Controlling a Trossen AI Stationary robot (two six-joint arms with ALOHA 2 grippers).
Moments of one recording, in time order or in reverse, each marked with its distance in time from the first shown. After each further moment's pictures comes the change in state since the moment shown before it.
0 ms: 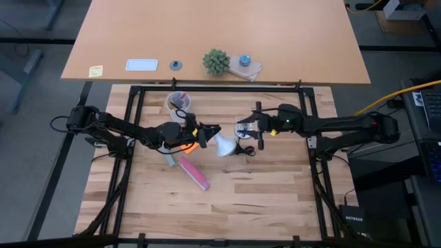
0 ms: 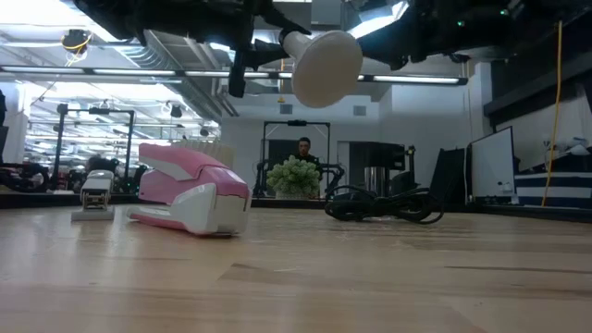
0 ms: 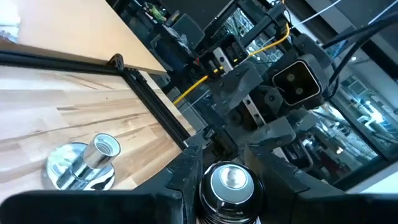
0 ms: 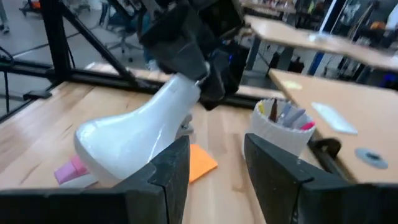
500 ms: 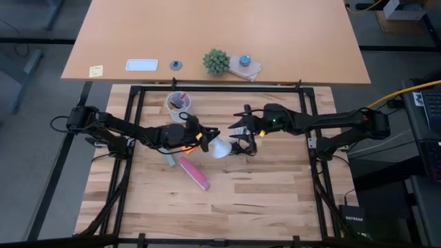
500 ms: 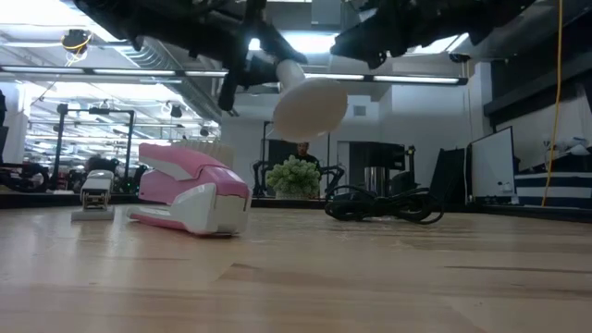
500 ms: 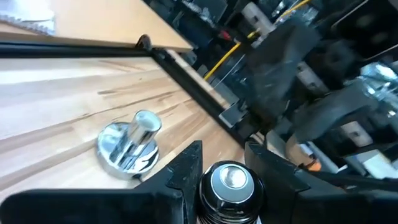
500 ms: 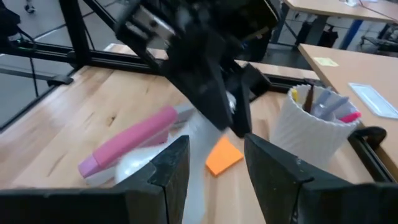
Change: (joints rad) left arm 0.002 0.000 0.000 -0.175 -0.001 0.074; right arm 0.054 0.134 0.180 -0.165 -0.021 0.024
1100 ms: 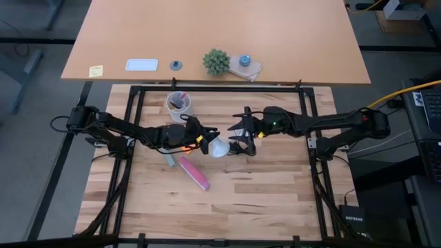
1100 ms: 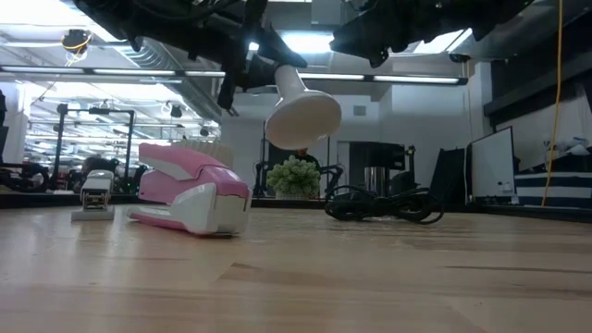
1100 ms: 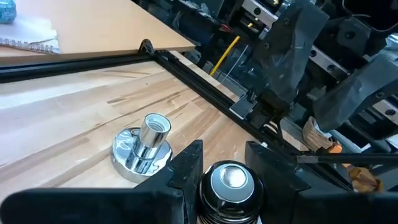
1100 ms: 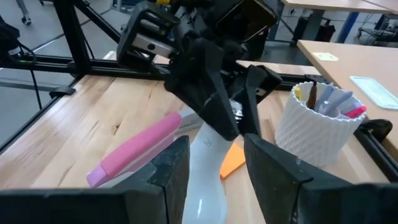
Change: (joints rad) left arm 0.000 0.000 0.000 -0.009 0.000 0.137; right arm 0.047 0.004 0.001 0.004 0.057 0.071
